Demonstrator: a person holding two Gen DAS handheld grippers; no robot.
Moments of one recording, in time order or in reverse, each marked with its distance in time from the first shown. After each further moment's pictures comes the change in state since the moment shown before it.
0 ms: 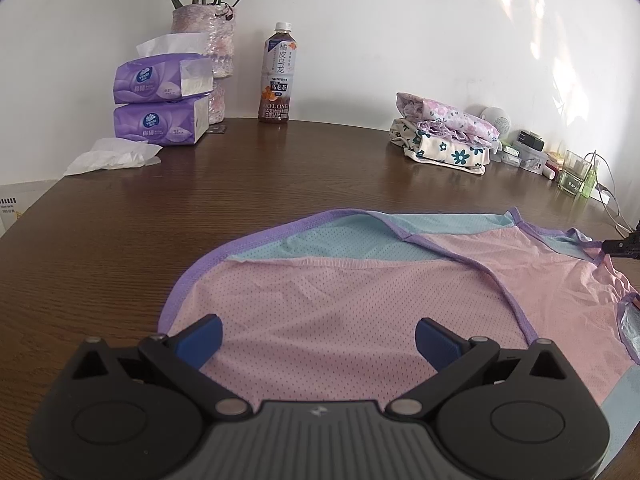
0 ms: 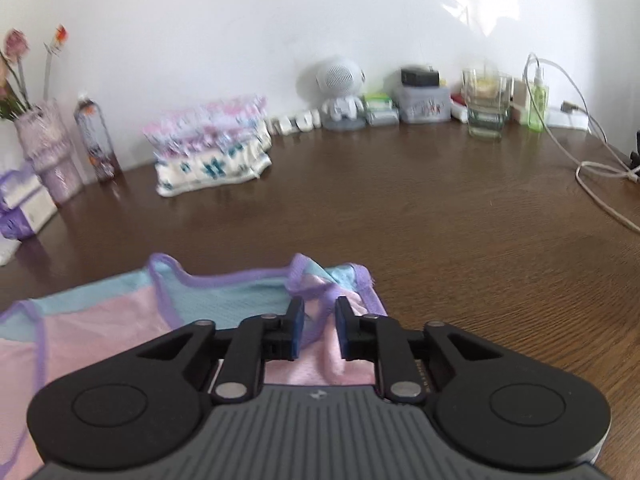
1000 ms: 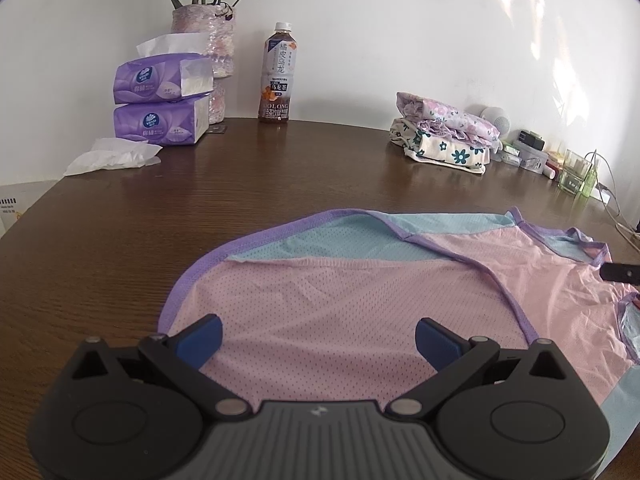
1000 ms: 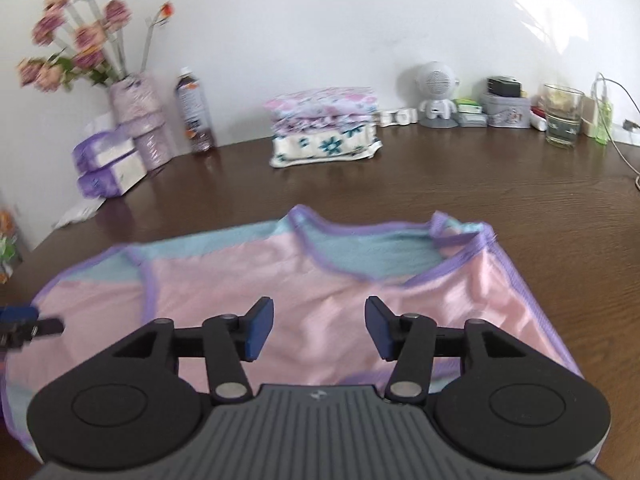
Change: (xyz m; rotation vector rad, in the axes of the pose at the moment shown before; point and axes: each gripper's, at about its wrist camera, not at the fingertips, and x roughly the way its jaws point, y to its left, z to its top) left arm 0.000 0.000 0.000 0.002 0.001 0.003; right arm -0.036 0.071 -0.048 -0.109 0.000 0.177
